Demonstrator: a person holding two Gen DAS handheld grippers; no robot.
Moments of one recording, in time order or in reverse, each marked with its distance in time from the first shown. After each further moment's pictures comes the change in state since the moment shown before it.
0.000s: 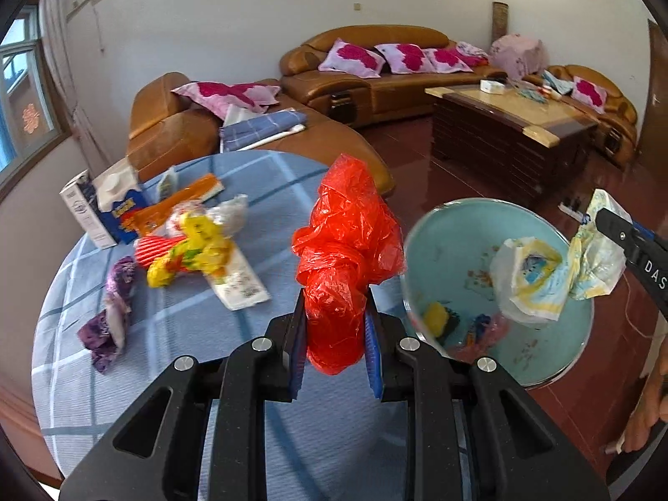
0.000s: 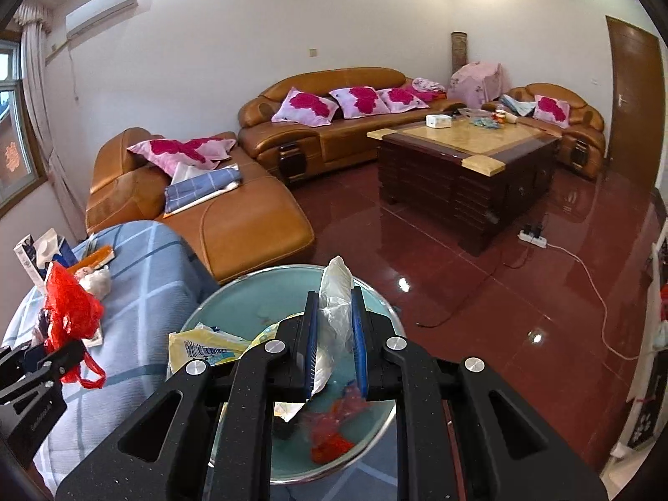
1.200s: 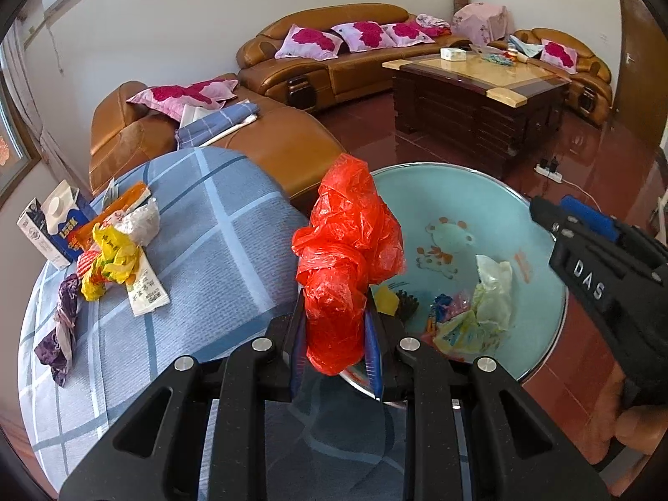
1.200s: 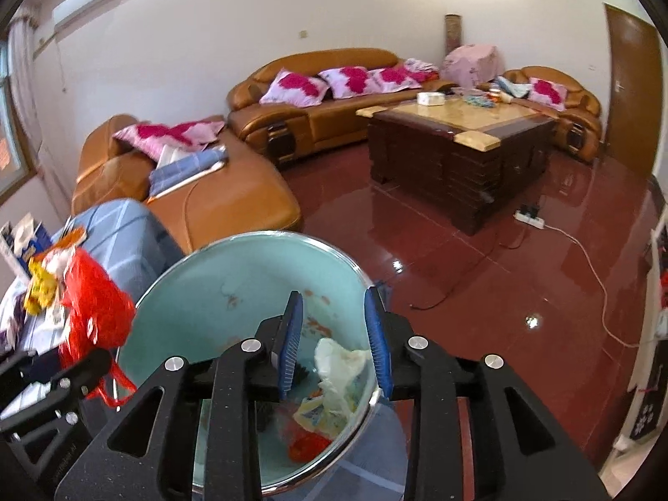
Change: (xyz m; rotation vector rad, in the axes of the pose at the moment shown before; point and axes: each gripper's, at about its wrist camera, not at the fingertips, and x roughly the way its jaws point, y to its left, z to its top) left arm 0.028 -0.073 -0.003 0.118 0.053 -0.061; right arm 0.037 -0.024 -0.021 0.040 0.053 -0.033
